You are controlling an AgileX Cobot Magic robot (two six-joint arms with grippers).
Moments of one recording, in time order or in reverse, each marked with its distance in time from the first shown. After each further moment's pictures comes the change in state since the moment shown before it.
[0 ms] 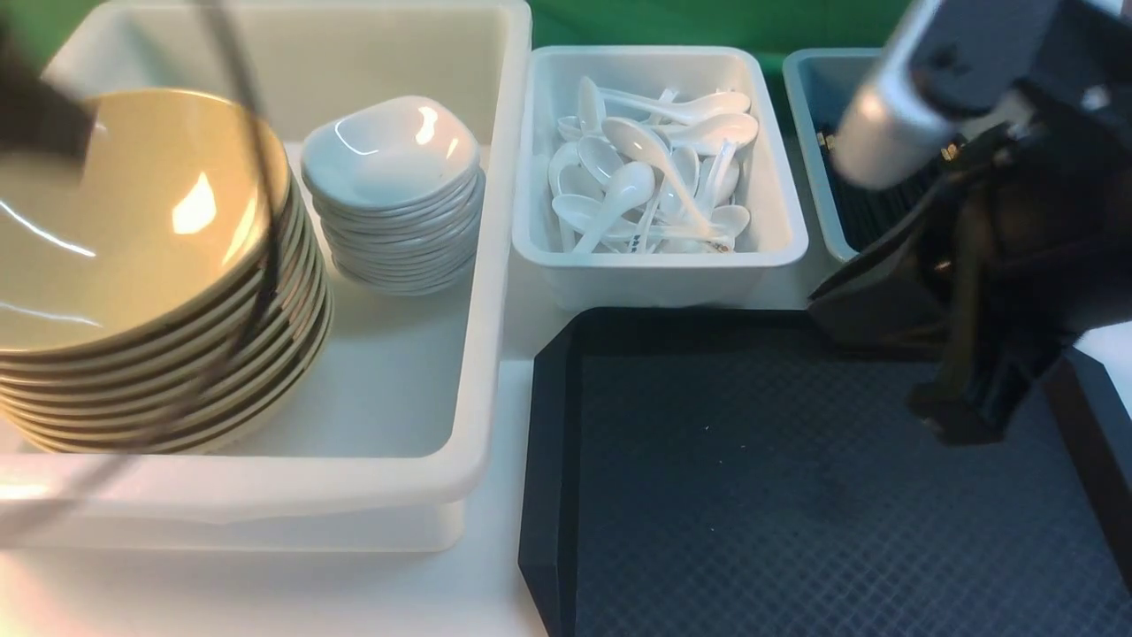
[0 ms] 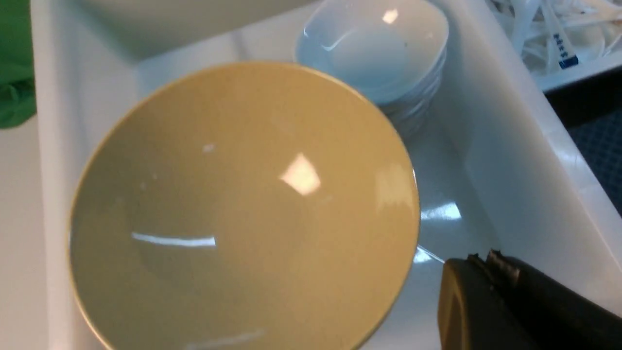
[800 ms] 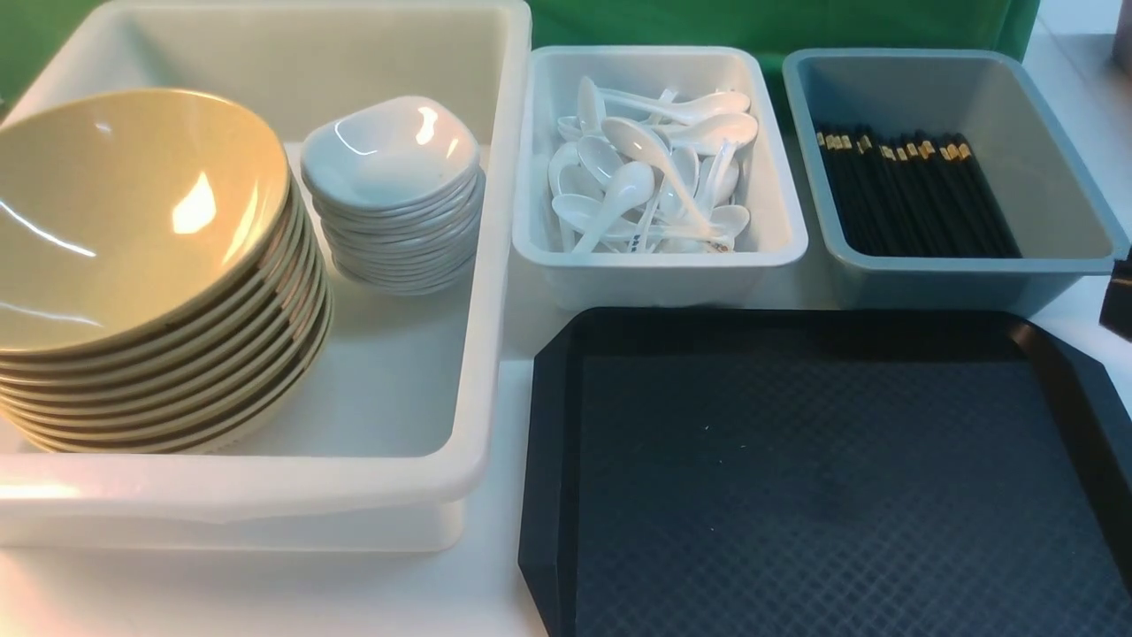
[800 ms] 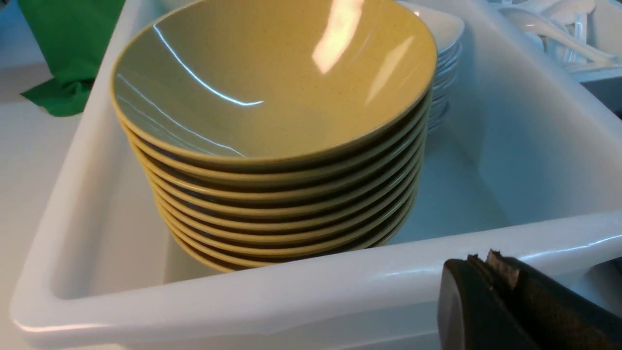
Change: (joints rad) right arm 0.000 -0.586 0.480 0.012 -0.504 0.015; left arm 0.000 -0.842 0.709 0.074 -0.260 -0.137
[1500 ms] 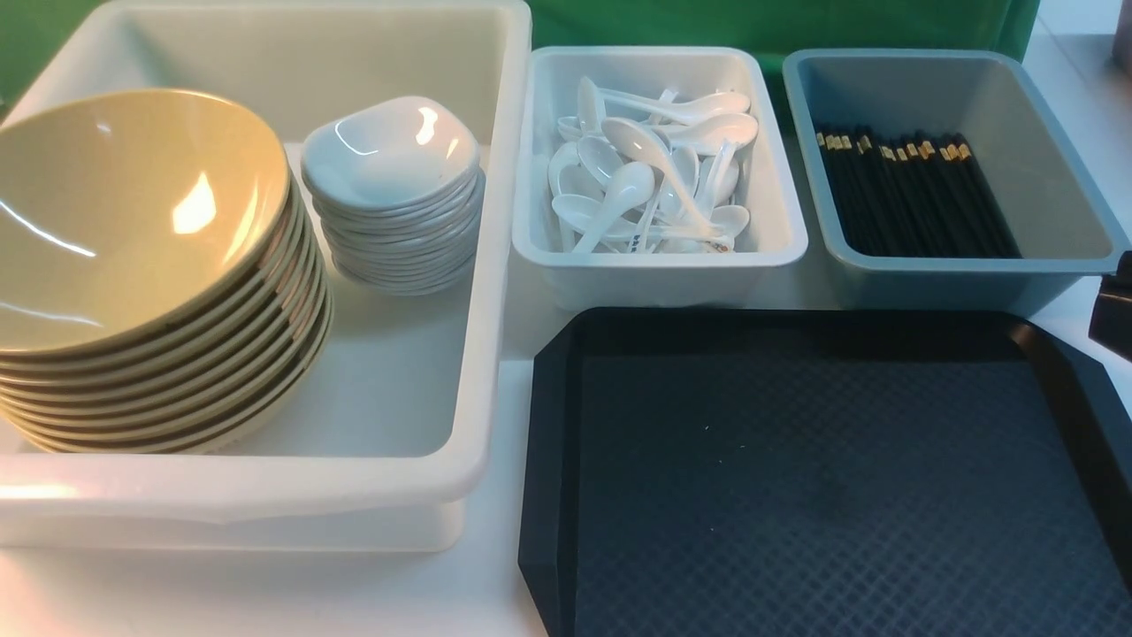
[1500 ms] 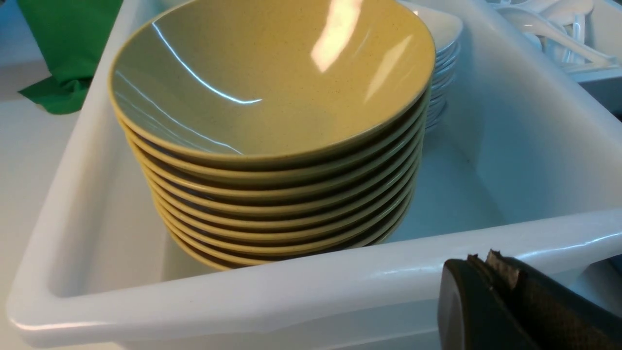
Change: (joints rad) right arm 0.000 0.000 0.006 0.001 -0.001 0.000; left arm 0.000 -0.001 0.000 -0.004 0.003 0.000
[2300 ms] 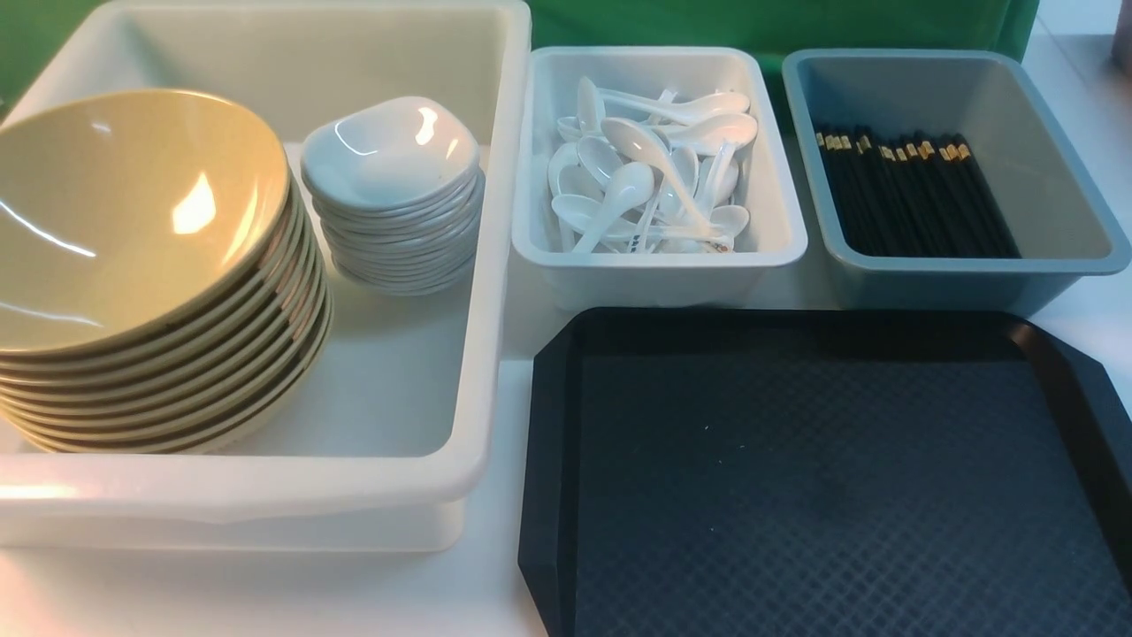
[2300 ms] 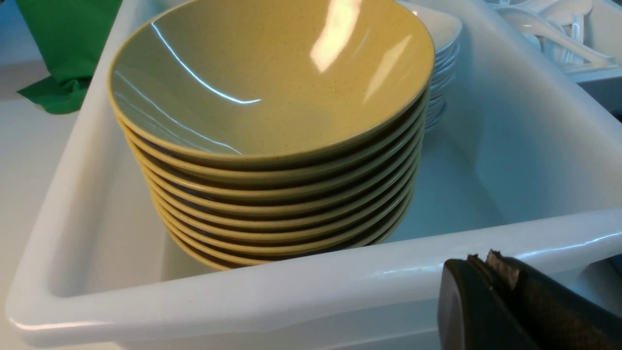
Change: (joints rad) right arm -0.686 -0.558 0.727 -0.118 -0.275 0.397; left arm 0.000 0.000 0.000 -0.001 0.000 0.000
